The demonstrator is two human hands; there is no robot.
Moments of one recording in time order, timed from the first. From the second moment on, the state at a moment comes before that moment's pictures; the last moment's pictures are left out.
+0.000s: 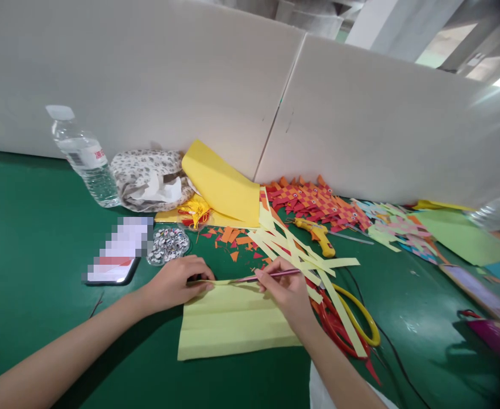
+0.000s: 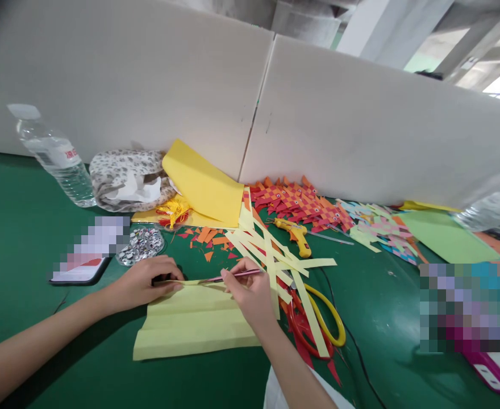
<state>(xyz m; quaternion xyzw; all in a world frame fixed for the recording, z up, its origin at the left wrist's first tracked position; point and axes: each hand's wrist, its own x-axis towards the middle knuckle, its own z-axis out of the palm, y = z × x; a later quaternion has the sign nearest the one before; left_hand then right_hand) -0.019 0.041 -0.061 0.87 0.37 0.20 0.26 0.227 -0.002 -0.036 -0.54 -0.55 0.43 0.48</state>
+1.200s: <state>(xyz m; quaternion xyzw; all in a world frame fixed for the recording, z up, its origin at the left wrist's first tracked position) -0.020 0.041 -0.062 0.87 0.37 0.20 0.26 0.231 -0.002 -0.031 -0.55 -0.55 0.41 0.47</state>
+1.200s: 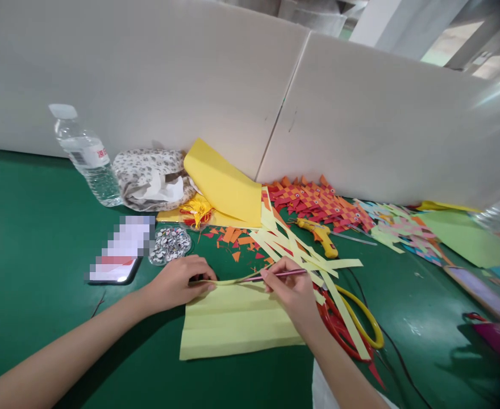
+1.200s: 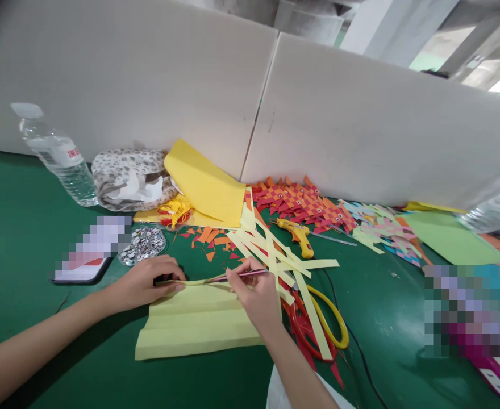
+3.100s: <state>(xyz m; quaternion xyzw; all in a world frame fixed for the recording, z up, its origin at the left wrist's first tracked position) -0.041 0.027 -0.058 0.84 0.42 0.20 0.29 0.184 -0.009 -0.026 -0.55 -0.55 0.45 0.44</state>
